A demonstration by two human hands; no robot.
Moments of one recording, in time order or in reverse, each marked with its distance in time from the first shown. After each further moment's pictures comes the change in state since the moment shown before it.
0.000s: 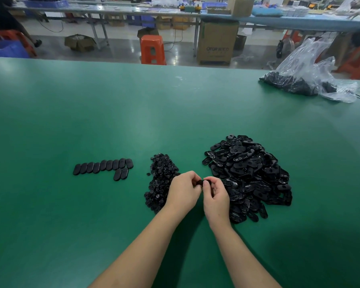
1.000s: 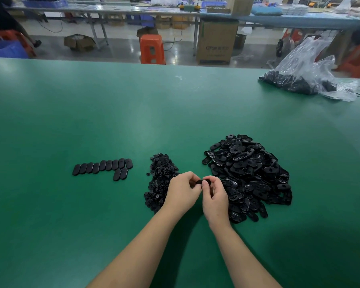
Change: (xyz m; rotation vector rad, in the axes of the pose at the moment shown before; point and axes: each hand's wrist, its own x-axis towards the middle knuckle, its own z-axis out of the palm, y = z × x) left_hand -0.002 -0.002 -0.002 -0.030 0.011 0.017; right_hand -0.002 0.000 -0.001 -0.013 -0.032 -0.022
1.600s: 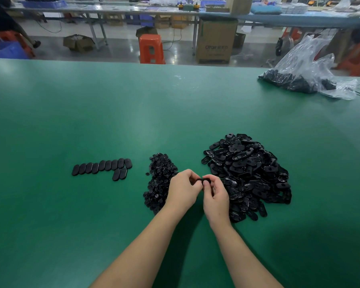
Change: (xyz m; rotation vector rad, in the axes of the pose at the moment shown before) left_hand 0.002 0.004 0.005 -0.095 0.005 -0.088; right_hand 0.001 0.001 -0.002 0.014 0.011 -0.038
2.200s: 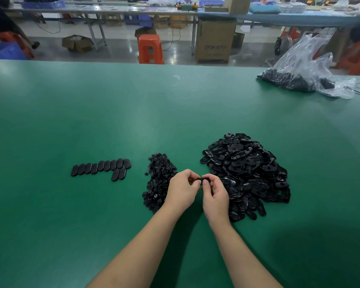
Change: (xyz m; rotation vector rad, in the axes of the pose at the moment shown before) left_hand 0.003 -0.003 0.002 -0.034 -0.028 -0.013; right_hand 0.002 0.002 0.000 0.006 0.013 0.032
